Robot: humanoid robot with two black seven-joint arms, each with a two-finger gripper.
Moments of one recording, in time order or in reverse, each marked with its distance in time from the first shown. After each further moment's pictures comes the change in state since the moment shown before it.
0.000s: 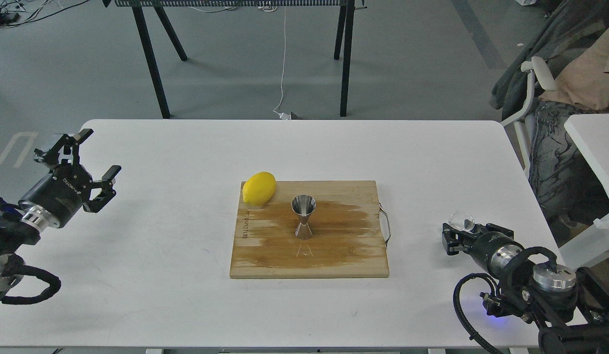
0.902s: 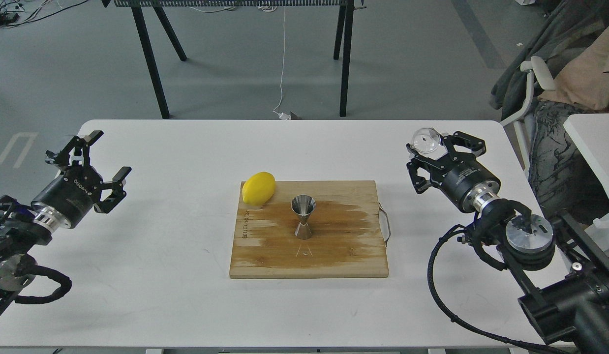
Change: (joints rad) left arm -0.004 -0.035 0.001 0.000 0.000 0.000 0.000; right arm 0.220 0.014 -0.172 0.261 -0.471 0.197 -0.015
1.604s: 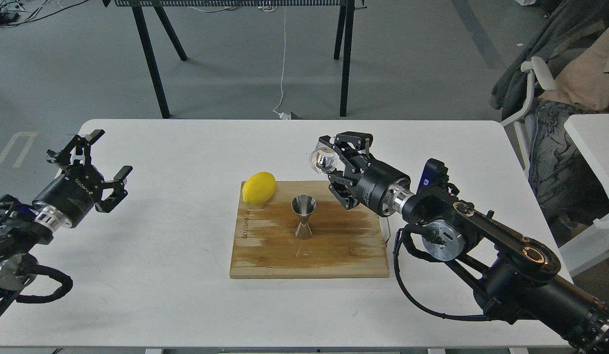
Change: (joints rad) left arm -0.003 -0.002 0.001 -0.001 0.000 0.000 0.000; right arm 0.215 0.015 -0.417 -0.003 -0.514 0.020 0.002
